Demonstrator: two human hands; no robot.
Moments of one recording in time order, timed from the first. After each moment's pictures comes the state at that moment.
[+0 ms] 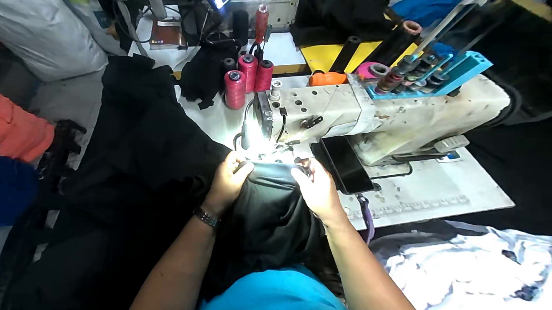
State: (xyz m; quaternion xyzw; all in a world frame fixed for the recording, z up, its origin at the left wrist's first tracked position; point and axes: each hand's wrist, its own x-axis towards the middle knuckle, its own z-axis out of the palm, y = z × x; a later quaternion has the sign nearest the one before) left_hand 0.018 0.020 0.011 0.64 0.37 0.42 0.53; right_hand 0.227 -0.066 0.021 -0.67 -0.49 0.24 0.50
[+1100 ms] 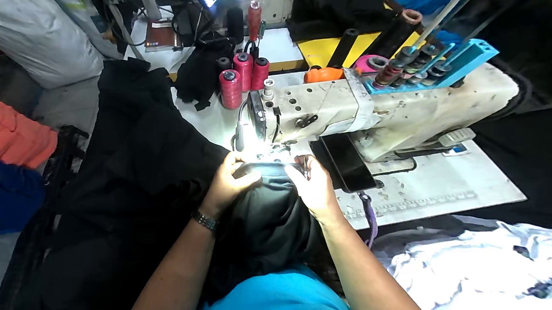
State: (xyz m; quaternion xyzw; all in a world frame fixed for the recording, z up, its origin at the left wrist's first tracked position) left_hand 0.019 0.021 0.014 0.61 0.33 0.39 0.60; right_hand 0.224 -0.059 0.015 -0.66 -0.47 0.26 0.53
